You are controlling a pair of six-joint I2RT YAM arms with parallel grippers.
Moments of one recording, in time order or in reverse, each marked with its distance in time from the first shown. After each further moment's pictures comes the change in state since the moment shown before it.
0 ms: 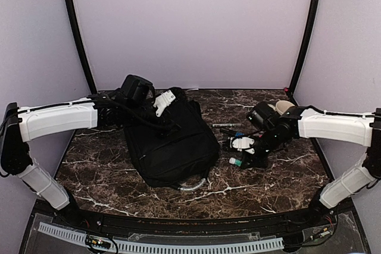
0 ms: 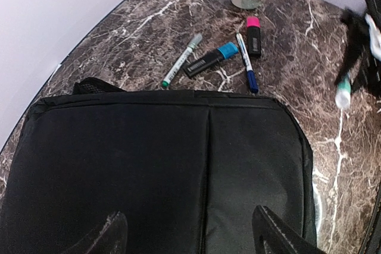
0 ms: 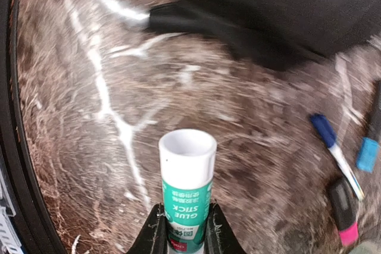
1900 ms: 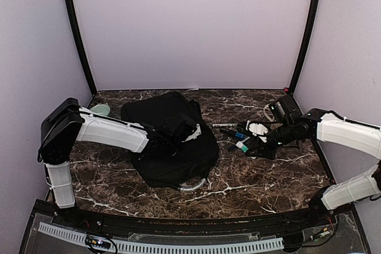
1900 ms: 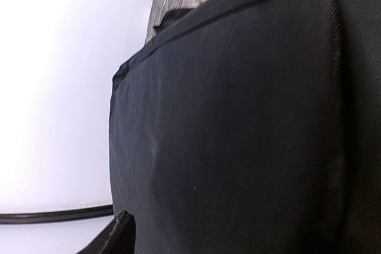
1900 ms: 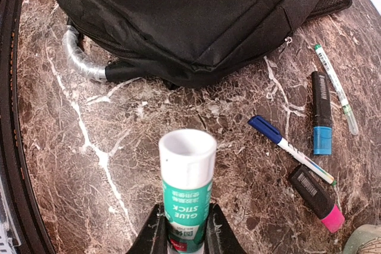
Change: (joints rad) left arm -0.223 0.419 0.042 0.259 -0.958 0.478; right arm -0.214 -0.199 -0.119 0.175 -0.171 0.069
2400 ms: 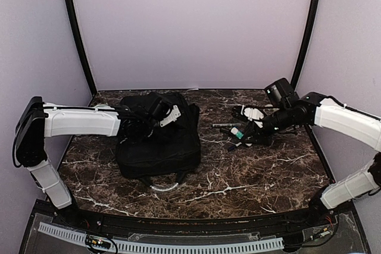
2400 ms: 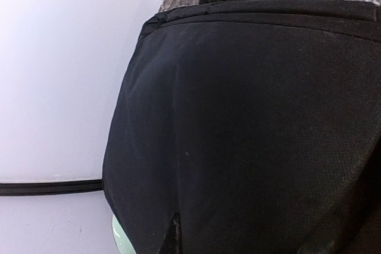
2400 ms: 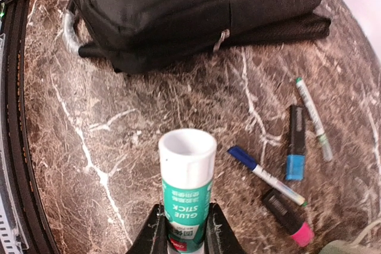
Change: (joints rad) left arm 0.124 -0.243 -0.054 -0.201 0.133 -0.142; right arm 0.015 0.055 0.151 -0.084 -0.007 -0.002
